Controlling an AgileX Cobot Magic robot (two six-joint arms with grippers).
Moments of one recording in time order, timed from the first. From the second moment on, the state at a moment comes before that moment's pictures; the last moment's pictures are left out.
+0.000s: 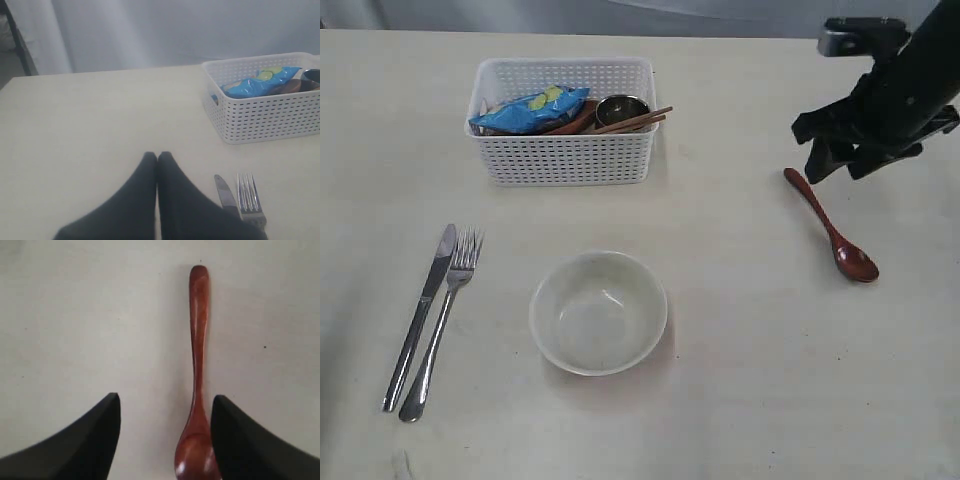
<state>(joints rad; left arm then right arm) -0.12 0.00 0.00 0.06 0.32 -0.03 0.12 1.78 -1.16 0.21 0.87 -0.29</state>
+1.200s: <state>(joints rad) -0.12 0.00 0.00 0.06 0.32 -0.03 0.14 1.86 -1.17 0.25 0.65 -0.48</state>
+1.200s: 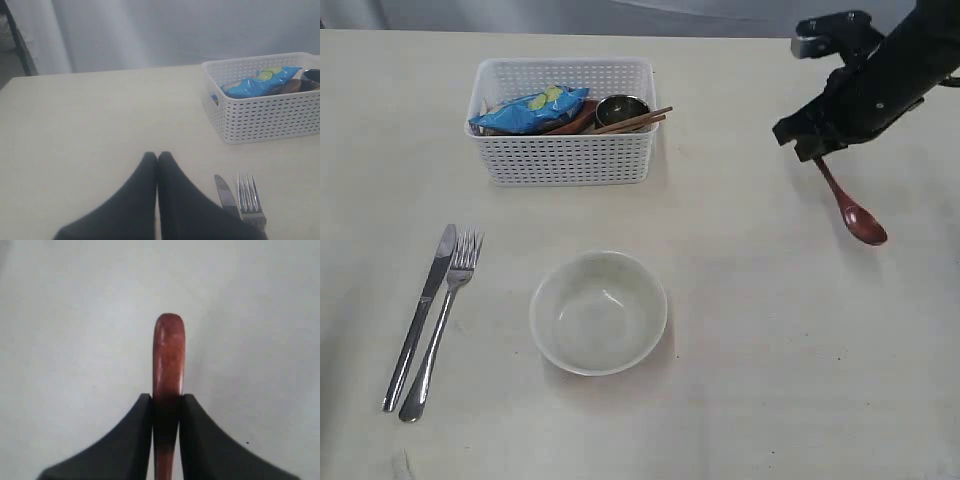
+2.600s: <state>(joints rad) -0.12 0.00 0.00 0.06 0.32 -0.03 0.85 1.87 -1.17 0.82 0.46 -1.02</state>
